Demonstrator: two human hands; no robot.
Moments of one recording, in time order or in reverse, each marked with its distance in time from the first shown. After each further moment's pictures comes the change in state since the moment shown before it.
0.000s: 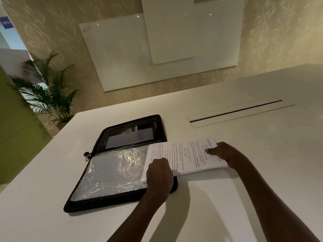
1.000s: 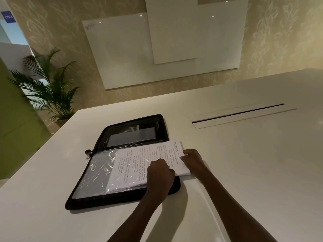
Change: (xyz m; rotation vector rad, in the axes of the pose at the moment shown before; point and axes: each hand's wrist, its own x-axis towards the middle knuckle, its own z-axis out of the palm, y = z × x) left_hand 0.004 -0.013 0.004 -0.134 -0.031 -0.109; right_hand -0.003 -0.007 0.128 -0.031 0.189 -0.073
